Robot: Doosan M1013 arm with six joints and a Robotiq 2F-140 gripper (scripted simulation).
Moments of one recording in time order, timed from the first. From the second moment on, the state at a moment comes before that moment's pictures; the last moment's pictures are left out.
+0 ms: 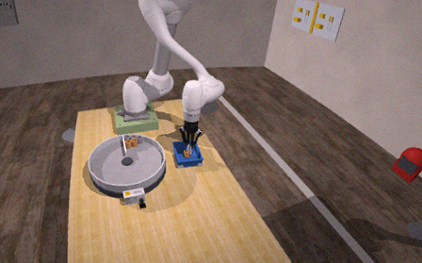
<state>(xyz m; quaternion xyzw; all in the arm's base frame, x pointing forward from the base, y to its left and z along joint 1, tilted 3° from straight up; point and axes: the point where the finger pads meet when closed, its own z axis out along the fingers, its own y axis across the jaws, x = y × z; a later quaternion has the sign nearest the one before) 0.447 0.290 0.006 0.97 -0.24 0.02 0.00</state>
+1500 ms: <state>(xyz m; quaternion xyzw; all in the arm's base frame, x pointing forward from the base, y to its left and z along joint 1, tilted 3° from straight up) 0.446 0.289 0.006 0.97 -0.24 0.02 0.00</state>
